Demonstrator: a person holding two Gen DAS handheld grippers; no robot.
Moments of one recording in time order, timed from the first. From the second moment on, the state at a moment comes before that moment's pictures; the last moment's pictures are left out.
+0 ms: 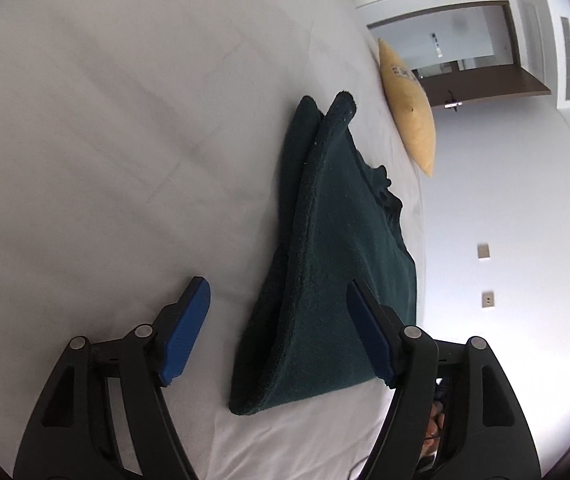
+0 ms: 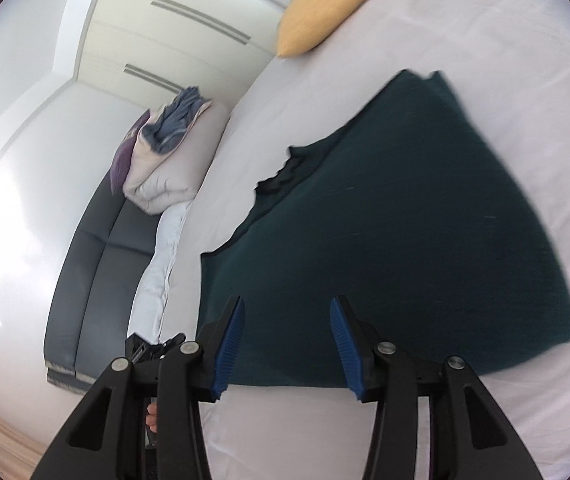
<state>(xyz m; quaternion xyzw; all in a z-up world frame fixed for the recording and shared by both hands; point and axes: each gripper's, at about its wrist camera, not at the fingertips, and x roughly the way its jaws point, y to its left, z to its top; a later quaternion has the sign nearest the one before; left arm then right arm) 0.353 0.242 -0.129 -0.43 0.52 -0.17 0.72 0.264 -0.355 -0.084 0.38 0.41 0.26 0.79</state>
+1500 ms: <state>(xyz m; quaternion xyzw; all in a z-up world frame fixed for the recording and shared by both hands) 0.356 0.207 -0.107 -0.42 0.52 -0.26 0.70 0.356 -0.197 -0.124 0.35 0.50 0.33 0.72</state>
